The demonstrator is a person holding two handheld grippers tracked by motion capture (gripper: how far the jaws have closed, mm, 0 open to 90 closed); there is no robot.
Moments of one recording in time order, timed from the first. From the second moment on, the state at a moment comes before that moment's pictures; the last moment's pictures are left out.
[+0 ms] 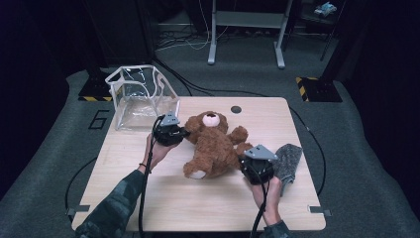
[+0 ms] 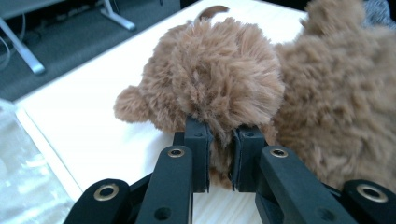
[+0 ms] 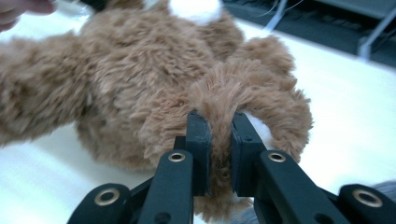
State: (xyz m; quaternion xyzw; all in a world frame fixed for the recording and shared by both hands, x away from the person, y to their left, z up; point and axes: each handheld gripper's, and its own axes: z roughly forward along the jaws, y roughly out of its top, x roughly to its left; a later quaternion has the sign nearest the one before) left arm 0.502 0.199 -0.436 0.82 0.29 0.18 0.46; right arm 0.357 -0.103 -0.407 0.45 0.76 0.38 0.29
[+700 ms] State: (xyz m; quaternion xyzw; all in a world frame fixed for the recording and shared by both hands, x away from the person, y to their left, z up) left arm 0.489 0.237 -0.463 0.80 0.38 0.13 0.45; right arm 0.339 -0.097 -0.455 0.46 0.76 0.42 0.20
